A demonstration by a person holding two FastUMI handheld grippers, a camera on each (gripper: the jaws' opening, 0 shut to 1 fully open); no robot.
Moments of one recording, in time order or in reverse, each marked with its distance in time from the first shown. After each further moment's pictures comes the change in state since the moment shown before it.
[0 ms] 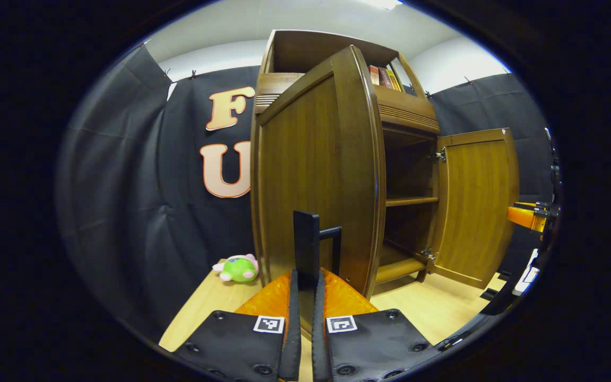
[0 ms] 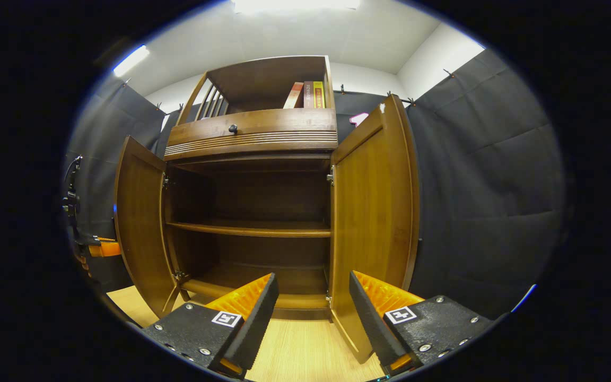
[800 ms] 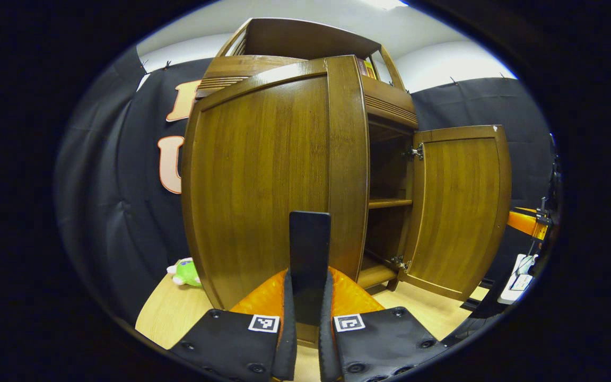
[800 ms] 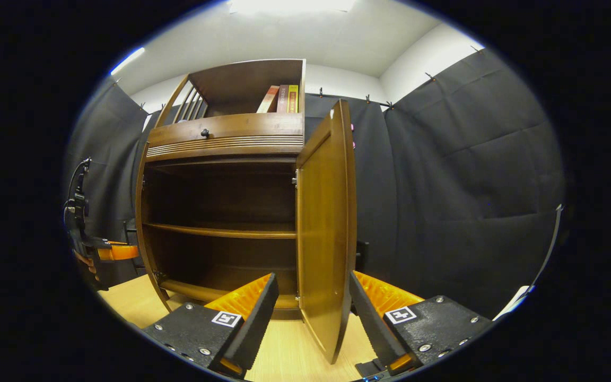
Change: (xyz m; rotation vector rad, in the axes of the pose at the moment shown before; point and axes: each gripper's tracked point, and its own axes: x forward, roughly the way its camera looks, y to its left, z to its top) left arm 0.065 -0.092 0.005 -0.043 0.016 -0.184; right arm -0.016 -0.056 0.005 -0.001 -0.012 -0.119
